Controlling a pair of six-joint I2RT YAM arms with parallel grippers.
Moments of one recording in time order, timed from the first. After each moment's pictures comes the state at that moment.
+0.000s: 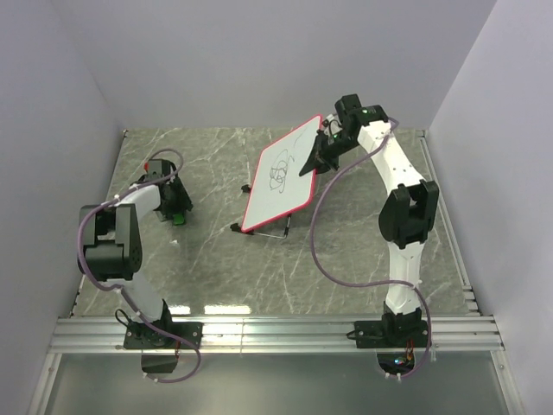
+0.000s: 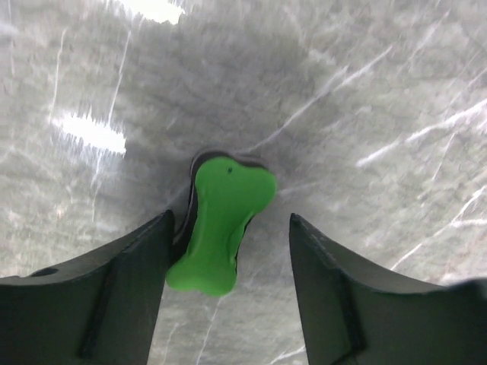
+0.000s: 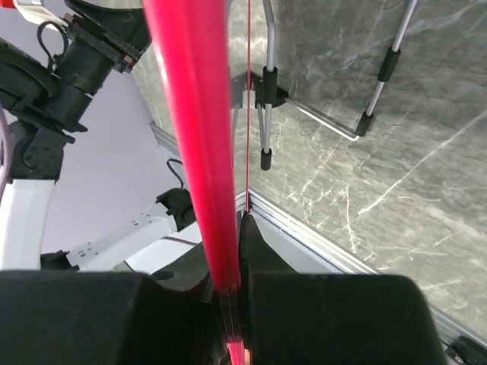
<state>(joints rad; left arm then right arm) 0.04 1.73 1.02 -0.35 -0.04 -0.45 0.25 2.12 2.12 -1.25 -0.73 0.54</state>
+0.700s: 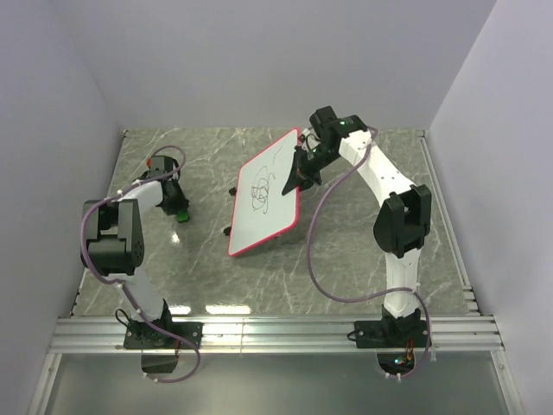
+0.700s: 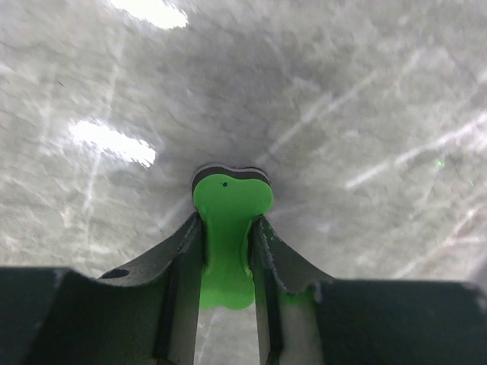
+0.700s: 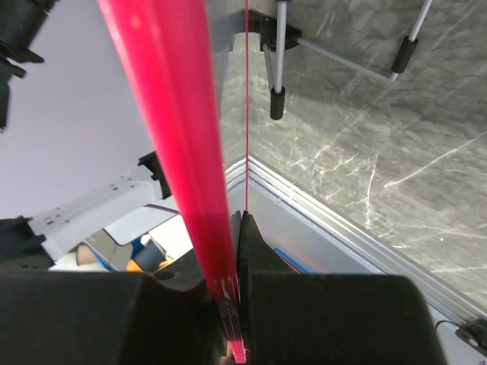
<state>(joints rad) 0.02 1.78 1.08 -0.34 -0.07 -0.43 0.40 2.06 2.03 -1.26 -0.73 0.56</state>
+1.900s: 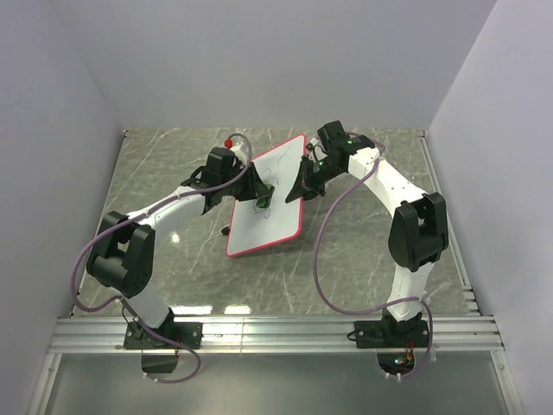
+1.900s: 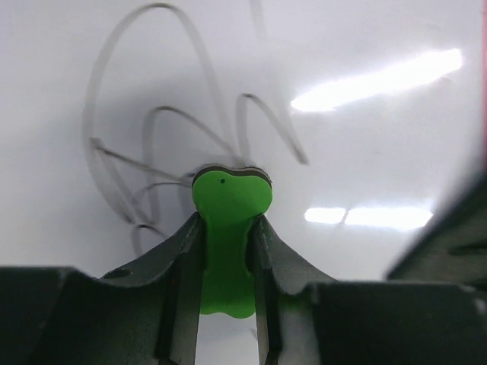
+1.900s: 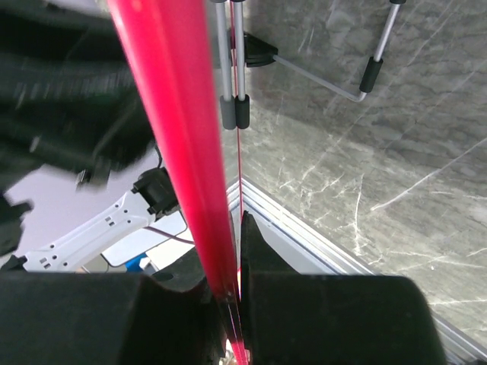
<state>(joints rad) -0.47 1.66 1.13 -0.09 0.37 -0.59 0.40 1.88 1.65 -0.93 -0.70 0.63</state>
